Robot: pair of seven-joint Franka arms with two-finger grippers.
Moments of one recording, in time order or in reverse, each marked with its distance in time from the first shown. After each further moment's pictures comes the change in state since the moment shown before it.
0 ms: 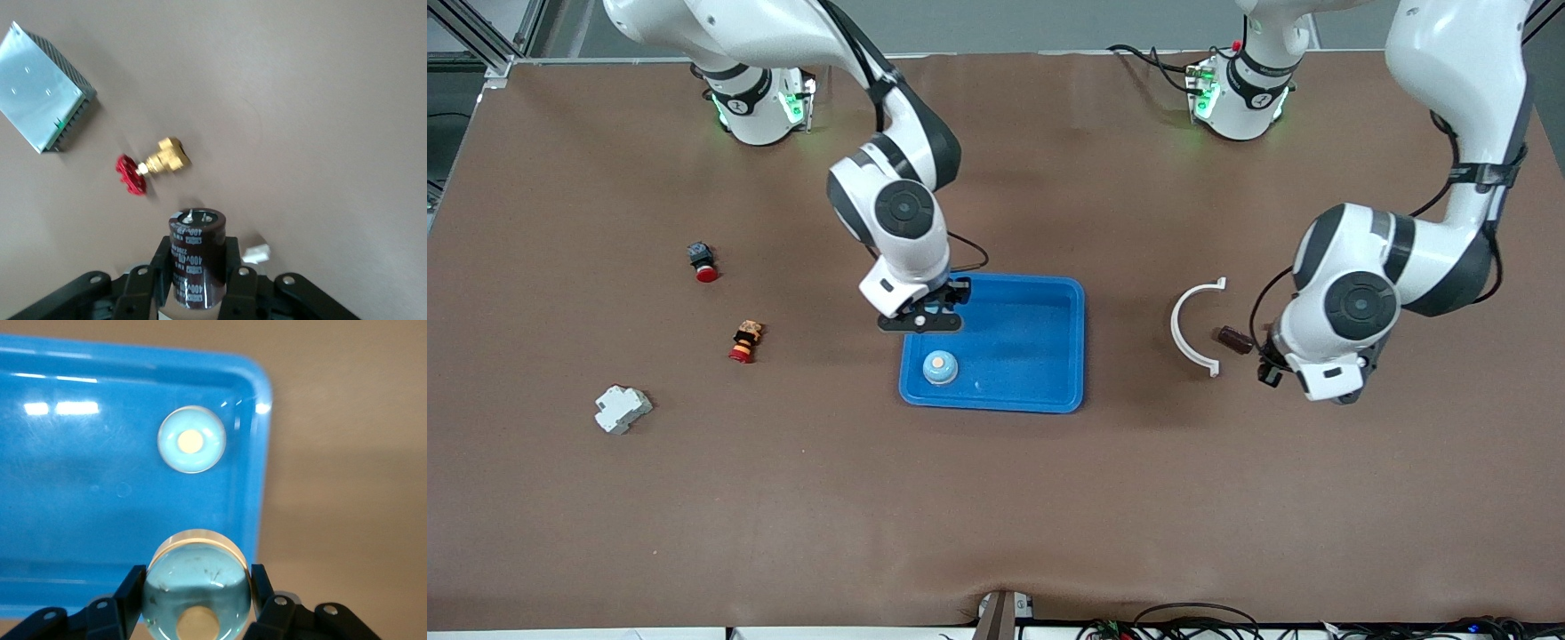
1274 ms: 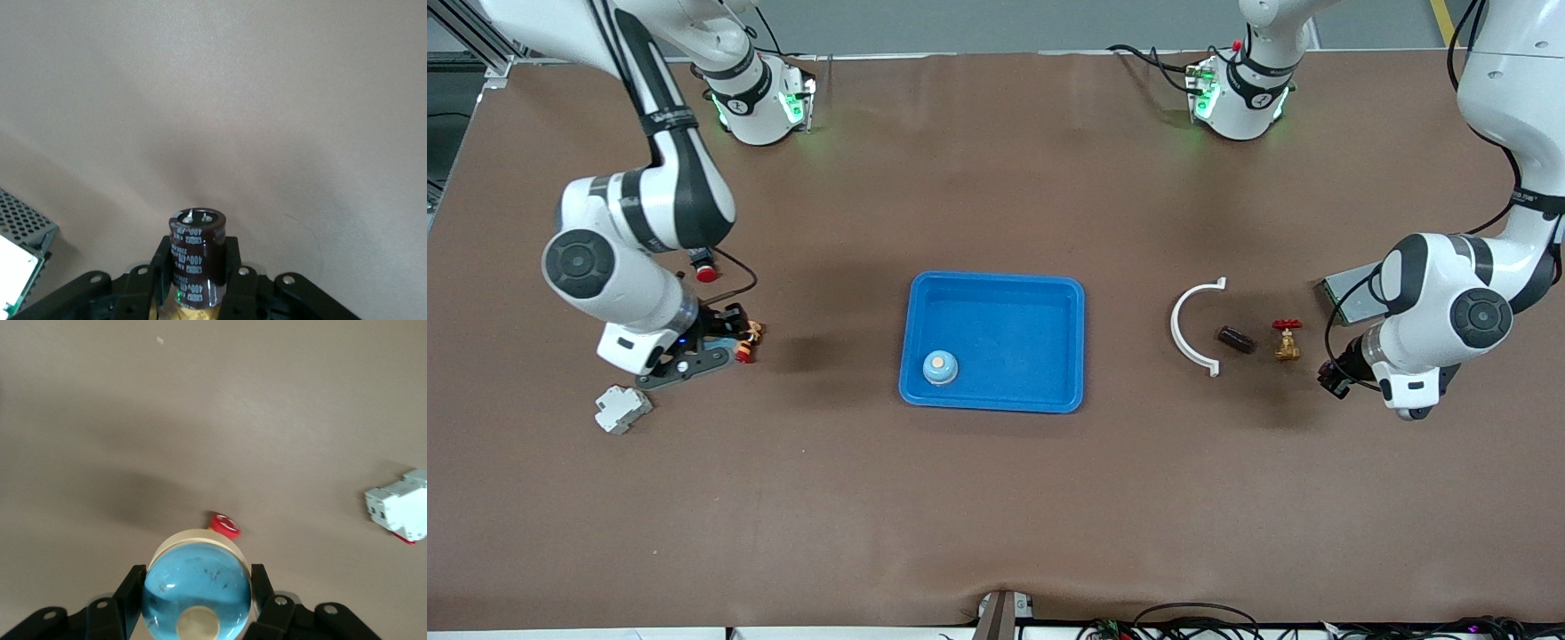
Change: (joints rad) left arm 0.295 0.123 -0.013 -0.120 0.018 0.359 0.395; right arm -0.519 -0.186 -0.013 -0.229 -0.083 0.023 -0.806
